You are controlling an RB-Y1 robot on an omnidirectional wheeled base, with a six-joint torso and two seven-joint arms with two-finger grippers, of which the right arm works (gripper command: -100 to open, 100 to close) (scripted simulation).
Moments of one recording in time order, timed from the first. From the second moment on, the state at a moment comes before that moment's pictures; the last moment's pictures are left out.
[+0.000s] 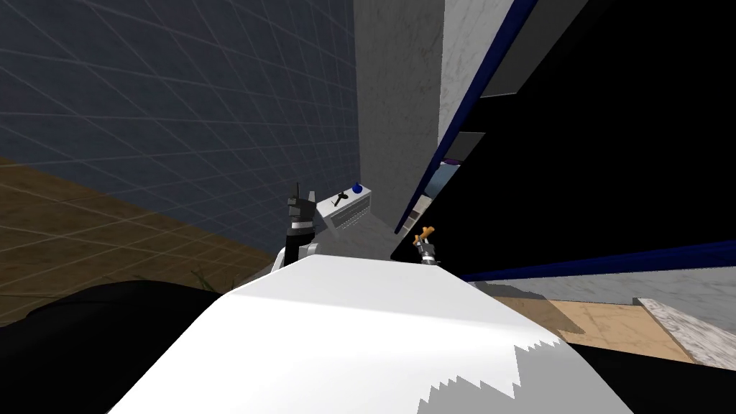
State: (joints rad) arm 0.14 -0.46 0.35 -0.86 -0.64 -0.91 -1.57
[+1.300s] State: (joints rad) arm 0.20 -0.56 0.47 -0.84 -0.58 -1.05 -1.69
